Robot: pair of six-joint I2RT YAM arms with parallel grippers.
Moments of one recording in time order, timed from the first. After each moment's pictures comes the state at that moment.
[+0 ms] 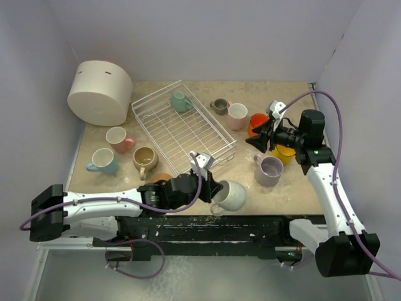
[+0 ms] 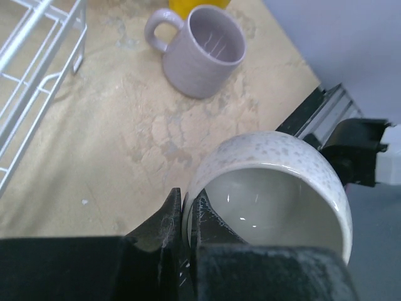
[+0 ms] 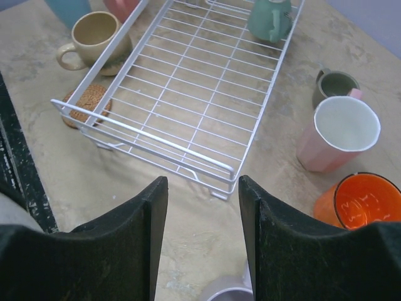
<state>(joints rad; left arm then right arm) -1.31 1.20 0.71 0.10 -0.37 -0.63 0.04 1.04 0.93 -0.32 -0.88 -0.31</state>
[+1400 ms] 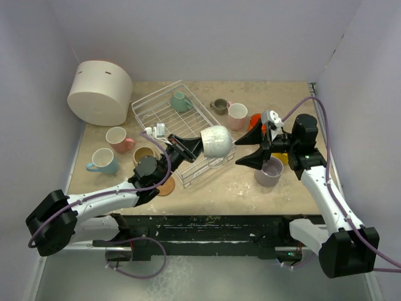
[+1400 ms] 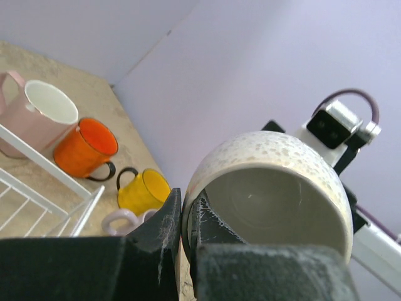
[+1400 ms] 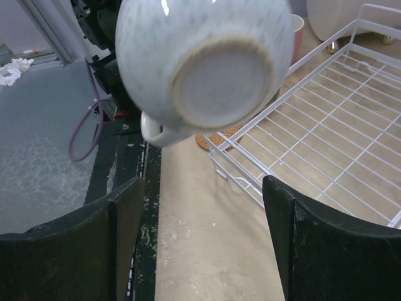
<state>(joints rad) -0.91 1.16 0.52 0.91 -0.19 -0.86 0.12 1.03 0.81 0.00 -1.37 -0.06</state>
